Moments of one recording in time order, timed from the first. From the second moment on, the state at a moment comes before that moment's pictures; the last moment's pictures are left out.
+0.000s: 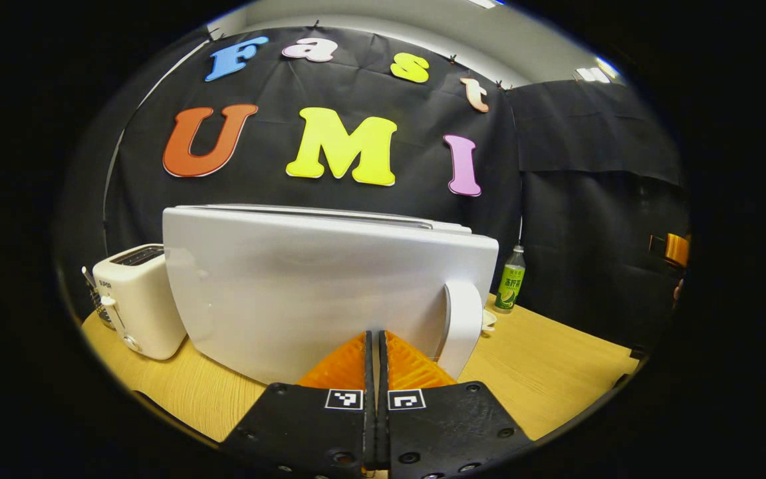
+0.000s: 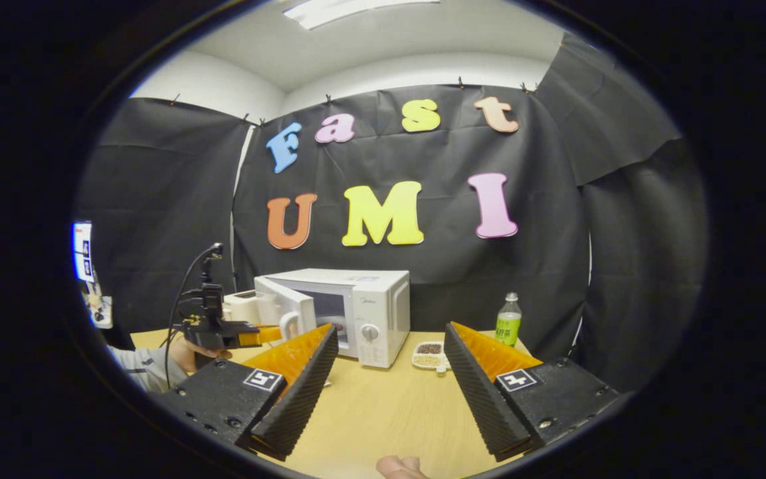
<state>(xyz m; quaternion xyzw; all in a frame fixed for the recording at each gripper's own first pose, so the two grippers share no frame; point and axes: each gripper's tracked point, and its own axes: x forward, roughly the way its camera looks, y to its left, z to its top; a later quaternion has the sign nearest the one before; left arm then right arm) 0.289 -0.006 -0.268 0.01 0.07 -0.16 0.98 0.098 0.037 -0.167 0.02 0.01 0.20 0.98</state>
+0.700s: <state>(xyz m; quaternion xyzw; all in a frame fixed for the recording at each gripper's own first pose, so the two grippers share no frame) 0.383 -0.032 -0.270 0.05 0.07 -0.11 0.99 0.099 0.010 -0.175 0.02 0.04 0.15 0.99</state>
